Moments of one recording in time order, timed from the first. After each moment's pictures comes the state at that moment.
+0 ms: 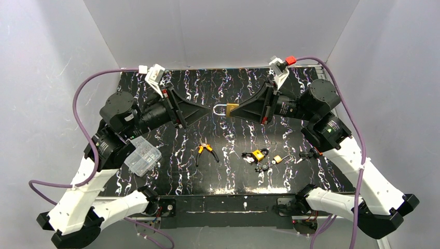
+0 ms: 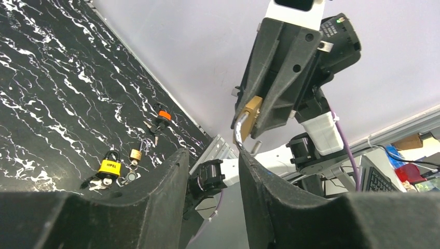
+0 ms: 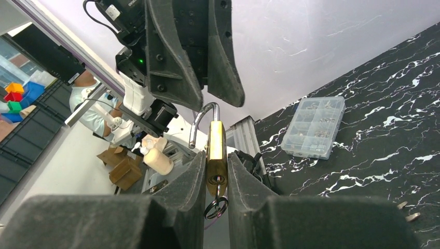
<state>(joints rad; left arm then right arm) -0.70 0.95 1.43 -0.50 0.36 -0.73 0.69 1.04 1.33 -0.08 -0.75 0.73</state>
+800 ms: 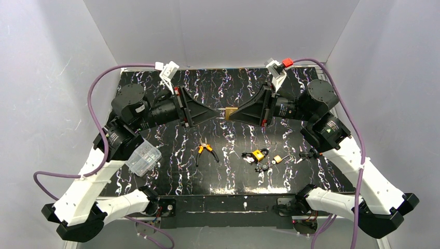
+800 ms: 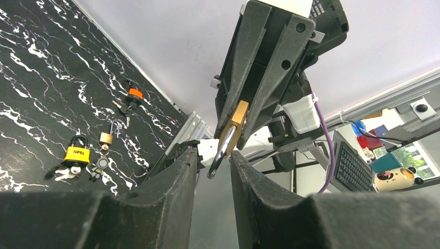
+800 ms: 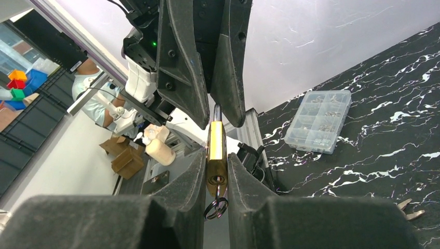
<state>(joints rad) -0.70 1.02 1.45 -0.47 0.51 -0.79 0.71 1.04 1.33 -0.10 -0.77 0.70</state>
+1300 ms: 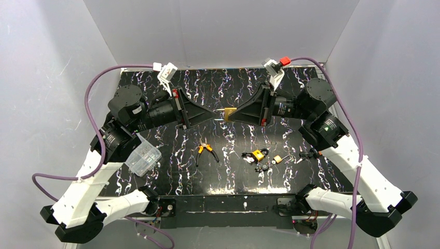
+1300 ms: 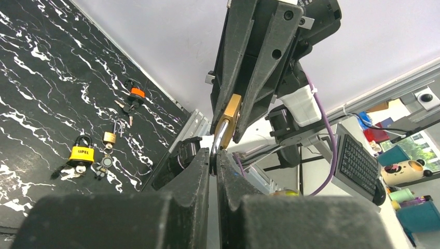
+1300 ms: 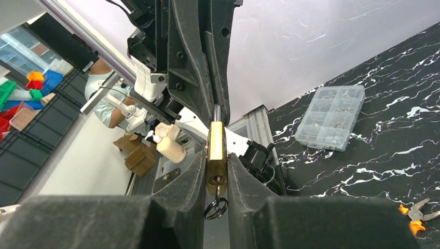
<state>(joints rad) -0.70 1.00 1.46 -0.49 0.52 -0.75 0.71 1.06 1.33 -0.08 -0.81 0.76</state>
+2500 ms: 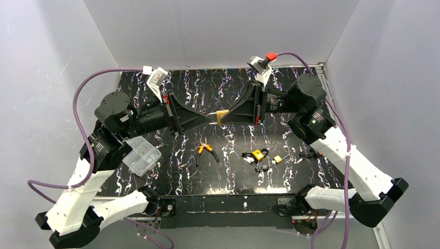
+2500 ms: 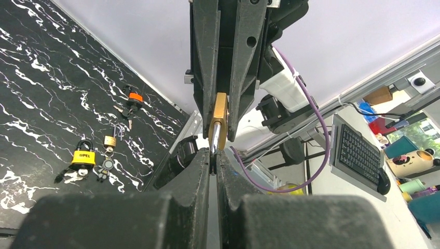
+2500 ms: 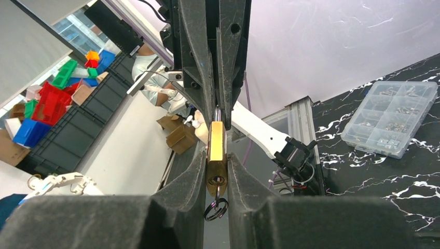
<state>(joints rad) -0.71 0.95 1.47 -0.52 0.51 -0.71 0.75 1.16 1.35 0.10 -0.95 0.92</state>
